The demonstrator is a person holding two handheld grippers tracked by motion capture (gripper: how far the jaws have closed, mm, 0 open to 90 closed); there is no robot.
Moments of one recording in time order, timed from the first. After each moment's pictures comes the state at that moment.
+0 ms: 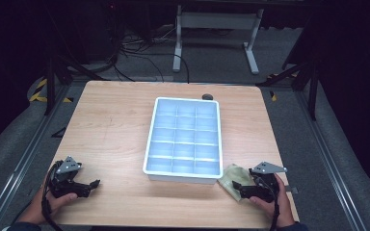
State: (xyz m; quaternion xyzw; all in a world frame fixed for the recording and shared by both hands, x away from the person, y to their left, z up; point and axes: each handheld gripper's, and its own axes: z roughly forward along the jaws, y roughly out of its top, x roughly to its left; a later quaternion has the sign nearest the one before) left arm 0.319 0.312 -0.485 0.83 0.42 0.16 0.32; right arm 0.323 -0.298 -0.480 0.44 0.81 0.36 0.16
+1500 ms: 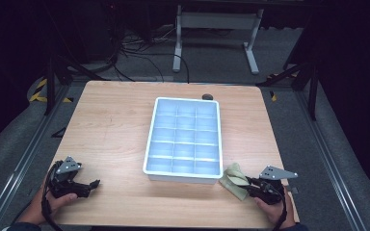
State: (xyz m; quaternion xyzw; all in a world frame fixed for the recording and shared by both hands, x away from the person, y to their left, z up) left arm 0.319 0.312 -0.485 0.83 0.42 0.16 0.32; right arm 0.310 -0.313 -0.477 0.38 0.80 0.45 0.11
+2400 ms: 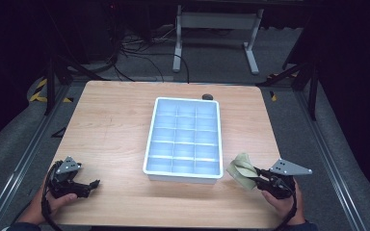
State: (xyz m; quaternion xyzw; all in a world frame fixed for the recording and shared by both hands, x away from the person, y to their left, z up) left arm 0.318 0.312 -0.485 0.83 0.42 0.16 0.32; right arm 0.311 -0.324 -0.436 0.37 0.79 0.46 0.17
